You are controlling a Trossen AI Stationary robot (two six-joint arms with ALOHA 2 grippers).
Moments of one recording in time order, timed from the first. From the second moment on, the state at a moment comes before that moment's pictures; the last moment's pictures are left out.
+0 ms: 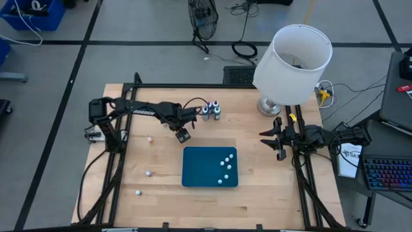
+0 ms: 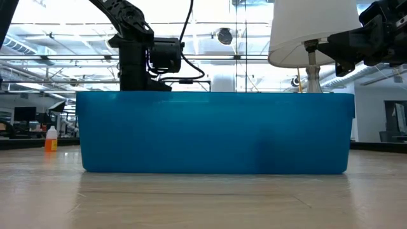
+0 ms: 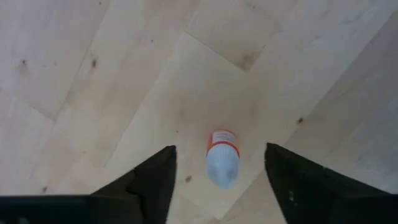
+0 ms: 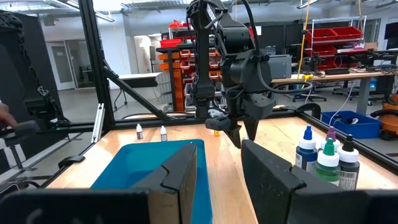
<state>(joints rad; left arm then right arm) 0.25 1.75 1.10 -0.83 -0.10 -0.32 0.14 0.01 0.02 0.10 0.16 0.07</state>
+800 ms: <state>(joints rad) 0.25 1.75 1.10 -0.83 -0.11 -0.34 0.14 0.01 0.02 0.10 0.16 0.07</state>
